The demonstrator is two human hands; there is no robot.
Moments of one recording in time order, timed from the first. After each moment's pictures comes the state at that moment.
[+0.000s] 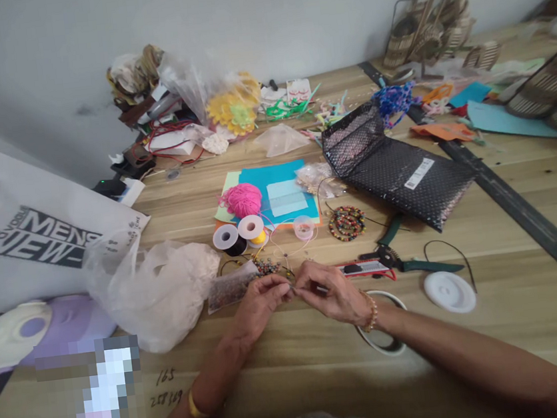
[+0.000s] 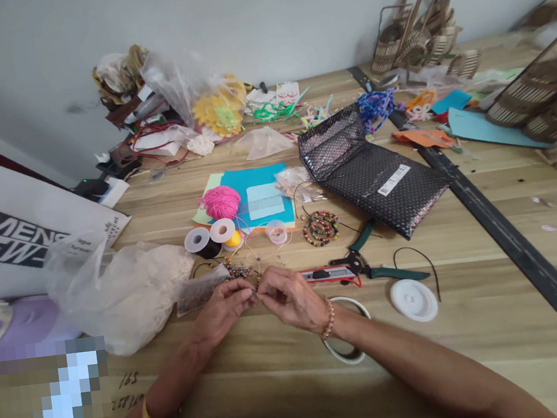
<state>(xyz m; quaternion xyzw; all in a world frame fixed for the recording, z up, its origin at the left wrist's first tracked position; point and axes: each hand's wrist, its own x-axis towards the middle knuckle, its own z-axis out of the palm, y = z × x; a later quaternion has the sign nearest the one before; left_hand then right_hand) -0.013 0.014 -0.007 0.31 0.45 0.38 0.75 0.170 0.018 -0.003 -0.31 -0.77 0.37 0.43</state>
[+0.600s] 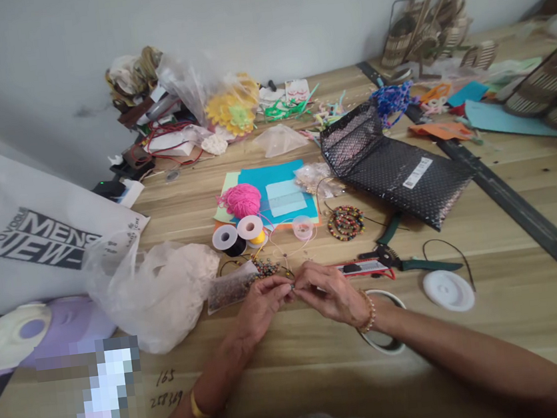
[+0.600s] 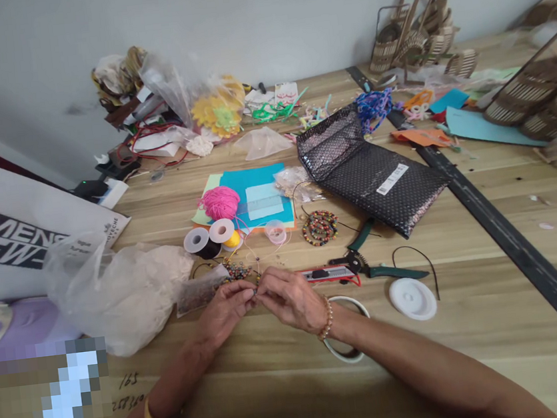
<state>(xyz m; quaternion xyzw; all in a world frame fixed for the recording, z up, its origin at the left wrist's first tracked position) -0.007 0.012 -0.009 0.27 0.45 0.39 0.76 0.171 0.017 -0.013 -0.30 -0.78 0.33 0.44</state>
